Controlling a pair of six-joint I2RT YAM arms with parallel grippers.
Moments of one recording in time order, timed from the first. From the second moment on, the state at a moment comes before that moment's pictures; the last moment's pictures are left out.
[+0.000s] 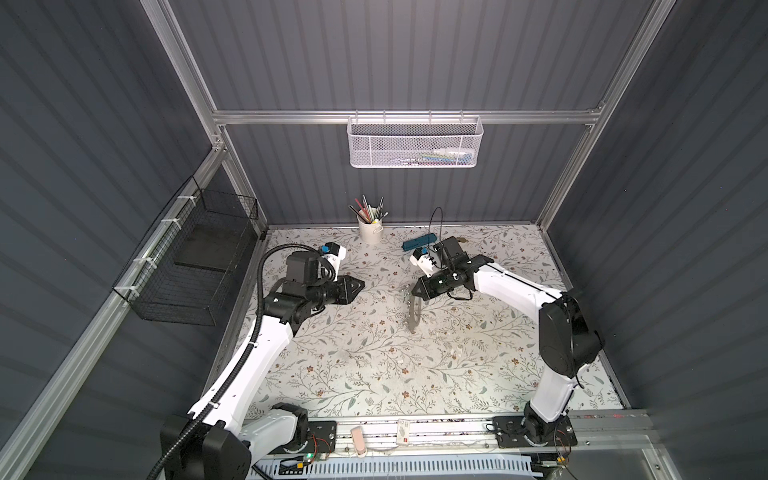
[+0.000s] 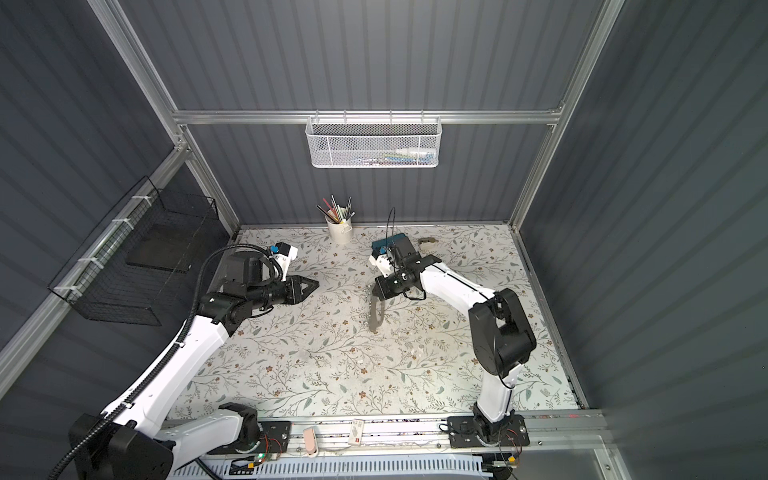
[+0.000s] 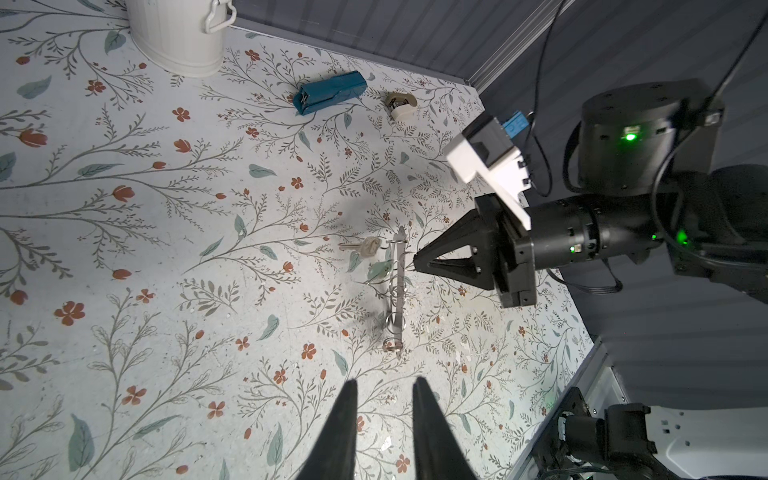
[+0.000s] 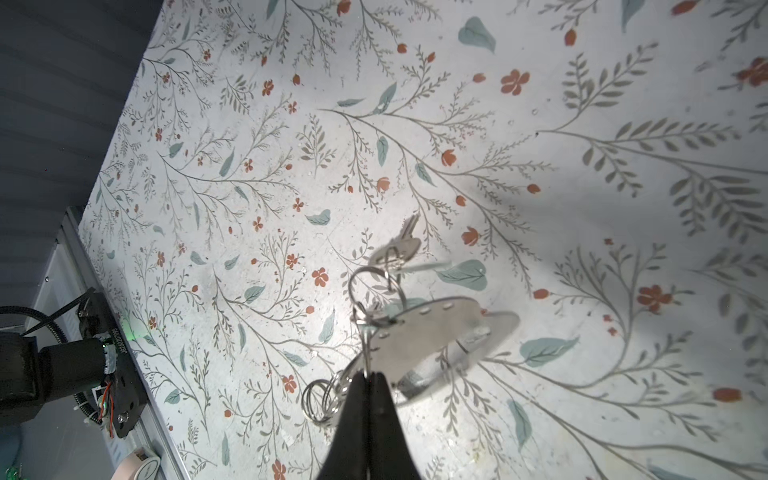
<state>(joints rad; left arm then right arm) -0.29 1.14 1.01 -0.51 0.50 -0.32 0.54 1.79 1.36 -0.54 -0.45 0.11</state>
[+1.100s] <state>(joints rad) -0.51 1.30 1.49 -0.36 0.69 -0.31 0.56 1.38 1.55 -0.46 -0.57 0.26</state>
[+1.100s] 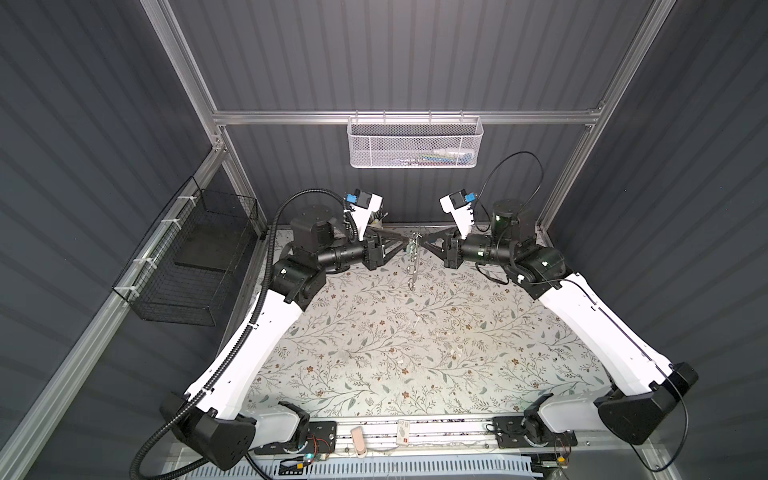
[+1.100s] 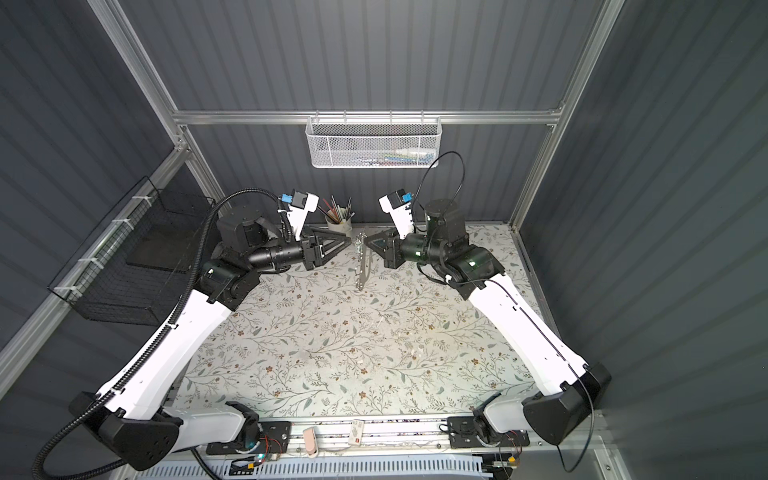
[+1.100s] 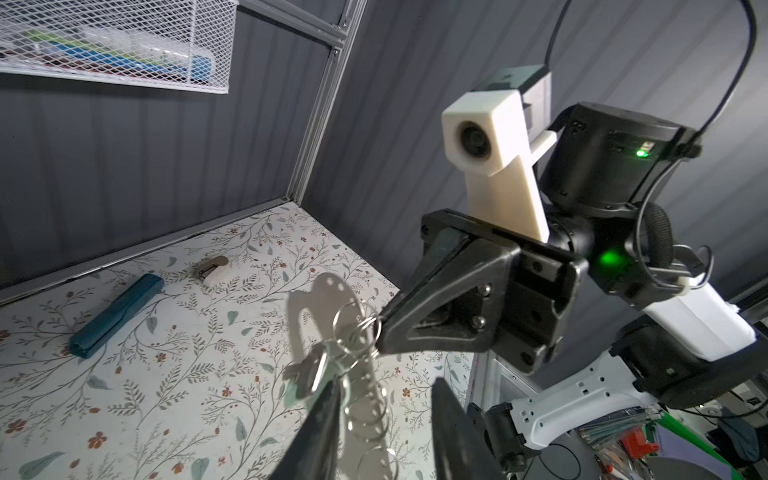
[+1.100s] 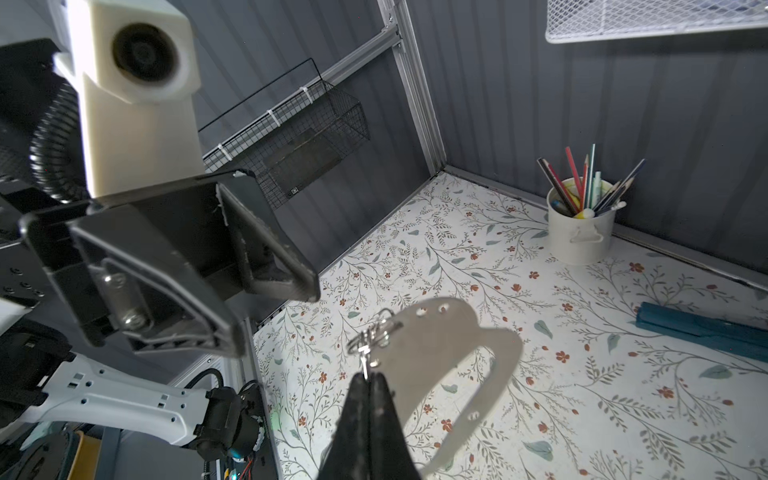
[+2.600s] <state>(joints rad) -0.65 1.33 1.59 -0.58 0.38 -0.02 0.58 1.35 1.48 -0.45 -0.65 0.35</state>
